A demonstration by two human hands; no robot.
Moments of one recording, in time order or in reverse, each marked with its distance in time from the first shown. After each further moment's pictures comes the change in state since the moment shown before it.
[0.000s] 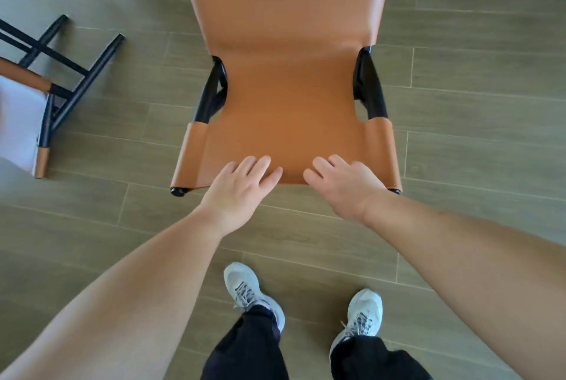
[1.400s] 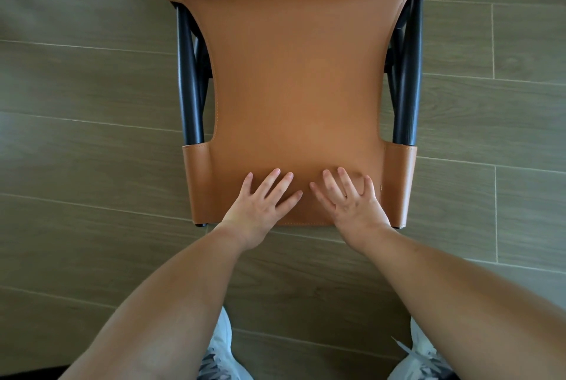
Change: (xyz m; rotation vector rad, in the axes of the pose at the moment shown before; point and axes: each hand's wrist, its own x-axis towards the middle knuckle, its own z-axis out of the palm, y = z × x) left_hand 0.022 0.159 0.524 -0.028 -0.201 0.113; right_hand 0.113 -0.151 0.514 -0.080 -0.244 0.195
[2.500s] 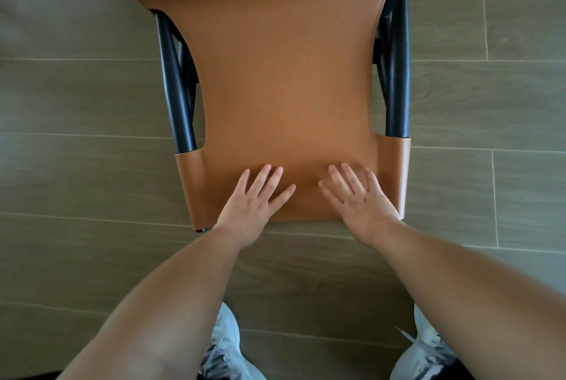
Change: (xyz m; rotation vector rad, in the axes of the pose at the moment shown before) left_hand 0.006 -0.010 0.008 0.076 0.047 0.004; right_hand -0.004 0.016 0.015 0.036 -0.028 -0.018
